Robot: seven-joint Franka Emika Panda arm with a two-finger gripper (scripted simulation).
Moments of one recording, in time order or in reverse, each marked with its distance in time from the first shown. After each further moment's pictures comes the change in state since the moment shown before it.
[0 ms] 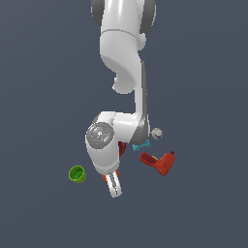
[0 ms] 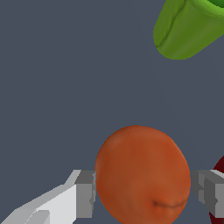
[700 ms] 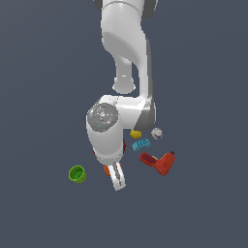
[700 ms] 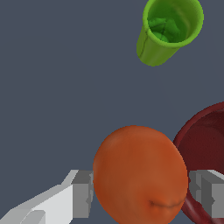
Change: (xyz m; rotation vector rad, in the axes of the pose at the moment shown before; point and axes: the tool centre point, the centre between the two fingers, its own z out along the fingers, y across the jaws) arm -0.016 0.006 -0.056 -0.006 -0.003 0.000
